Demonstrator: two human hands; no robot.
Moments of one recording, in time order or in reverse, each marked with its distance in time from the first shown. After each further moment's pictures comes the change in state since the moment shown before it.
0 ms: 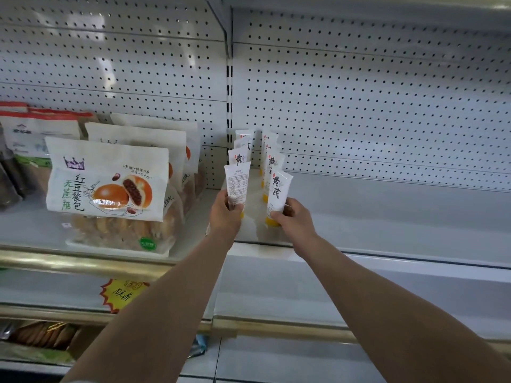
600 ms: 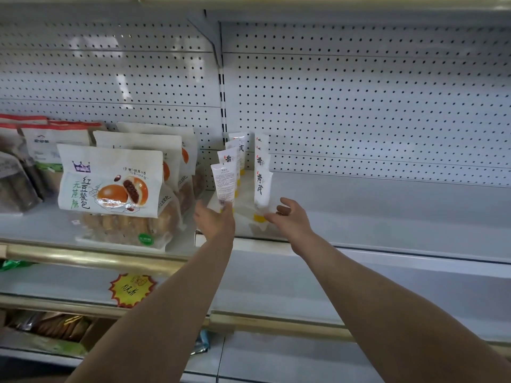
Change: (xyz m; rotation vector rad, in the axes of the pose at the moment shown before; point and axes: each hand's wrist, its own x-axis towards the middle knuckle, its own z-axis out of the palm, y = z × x) left_hand -0.041 0.014 0.016 0.030 0.374 -0.162; right_hand -0.012 0.001 -0.035 0.006 -0.075 0.089
